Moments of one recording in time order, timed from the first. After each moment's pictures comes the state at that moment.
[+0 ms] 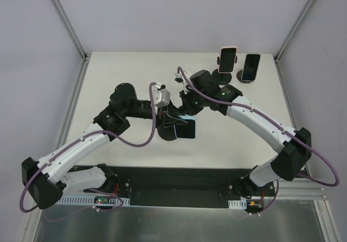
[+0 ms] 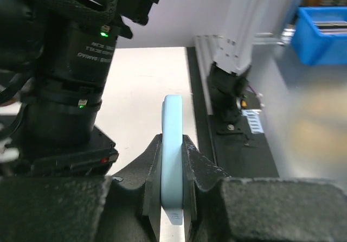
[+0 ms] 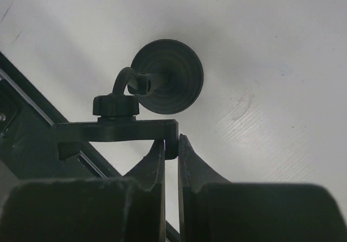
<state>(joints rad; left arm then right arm) -0.75 1.02 0.95 0.07 0.85 -0.03 0.79 1.51 1.41 -0.74 -0.12 0.12</state>
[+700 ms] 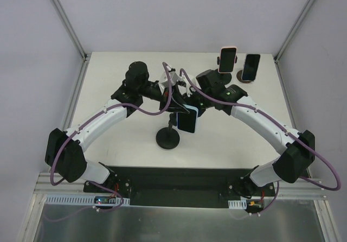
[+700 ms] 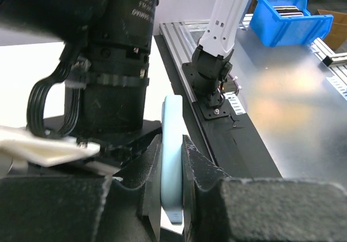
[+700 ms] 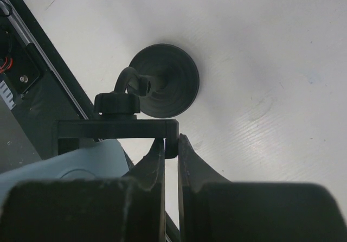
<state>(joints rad) -0.59 1.41 1.16 0.17 1.31 -0.08 0.73 1.47 1.37 -0.75 -0.35 -0.02</state>
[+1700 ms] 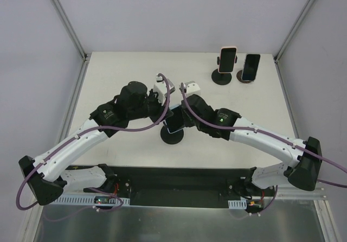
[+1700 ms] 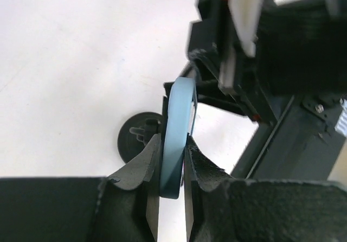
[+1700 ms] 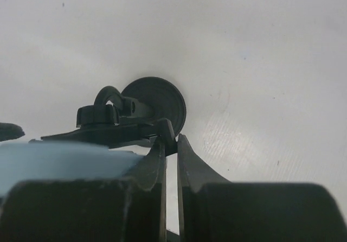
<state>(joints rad) -0.77 1.09 1.16 -0.59 0.21 0.01 1.05 1.35 1.22 -0.61 0.41 0.40</state>
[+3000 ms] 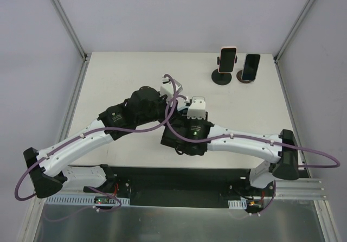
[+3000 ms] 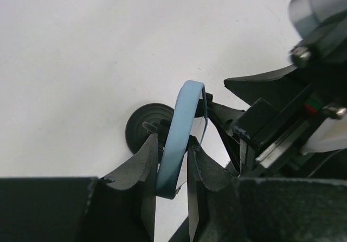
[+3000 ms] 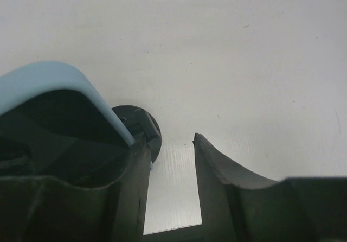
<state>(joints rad) -0.93 1.17 1.19 -0.52 -0.06 -0.18 1.36 1.61 1.49 -1.37 1.11 1.33</state>
